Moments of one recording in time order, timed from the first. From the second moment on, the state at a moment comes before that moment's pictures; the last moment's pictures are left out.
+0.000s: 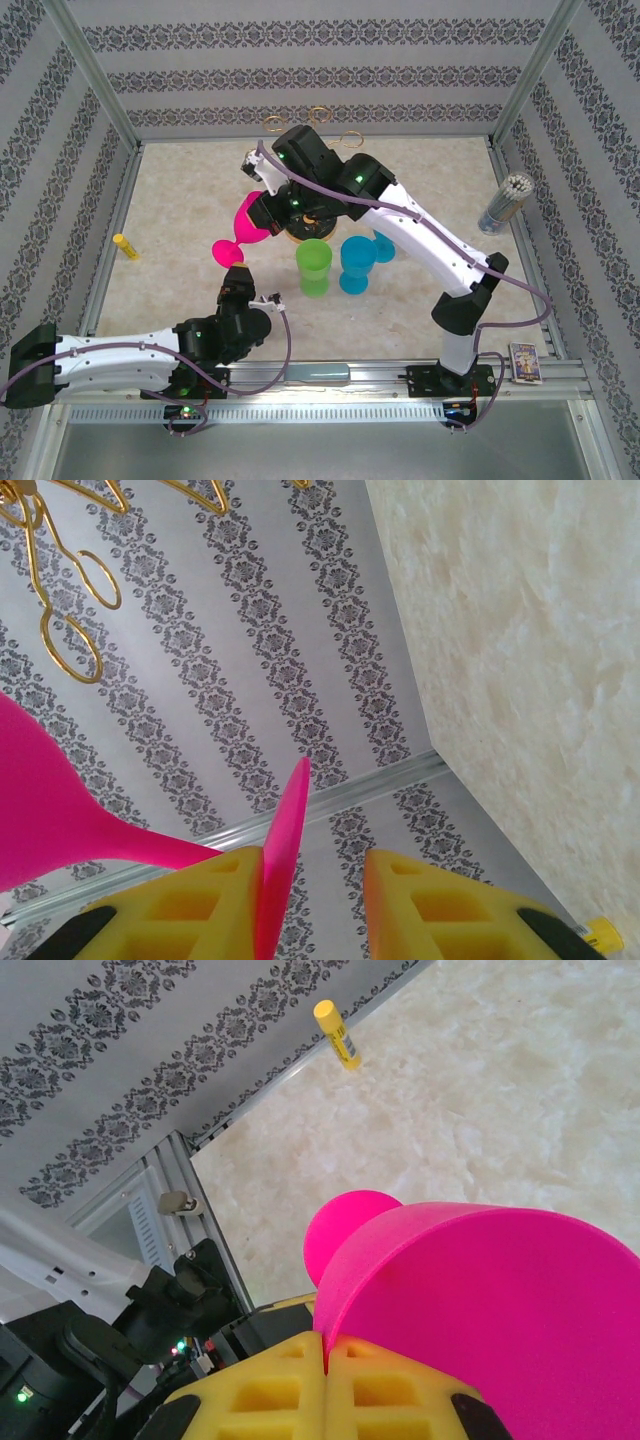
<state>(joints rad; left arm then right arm) -1.25 0.84 0.36 -0.14 -1.34 1.30 0.92 1.86 2.22 -1.08 -0.38 0.23</state>
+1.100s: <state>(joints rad) -1.25 0.83 0.45 -0.39 -1.29 1.02 0.90 1.77 2.32 -1.07 -0.27 0.21</state>
